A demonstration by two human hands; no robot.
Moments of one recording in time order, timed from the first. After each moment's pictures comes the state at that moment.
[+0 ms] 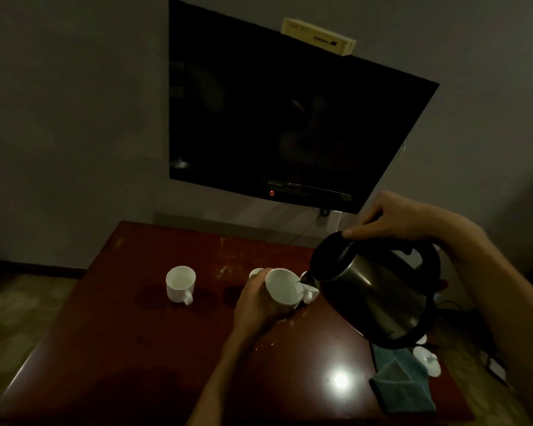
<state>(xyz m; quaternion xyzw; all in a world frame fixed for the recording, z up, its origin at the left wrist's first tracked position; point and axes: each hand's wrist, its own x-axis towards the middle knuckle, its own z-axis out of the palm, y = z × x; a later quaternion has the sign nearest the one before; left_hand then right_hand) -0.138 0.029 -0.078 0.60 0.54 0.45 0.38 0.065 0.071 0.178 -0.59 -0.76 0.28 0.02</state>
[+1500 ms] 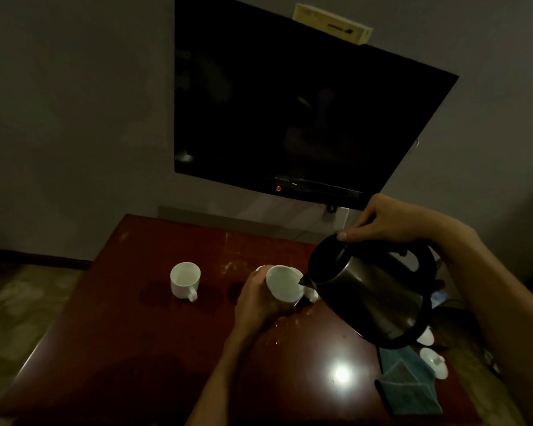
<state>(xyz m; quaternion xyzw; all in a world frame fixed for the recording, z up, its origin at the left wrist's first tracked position) -0.146 0.043 -0.087 0.59 0.55 0.45 0.38 0.053 0.099 0.155 -0.60 -0.76 0.26 -0.03</state>
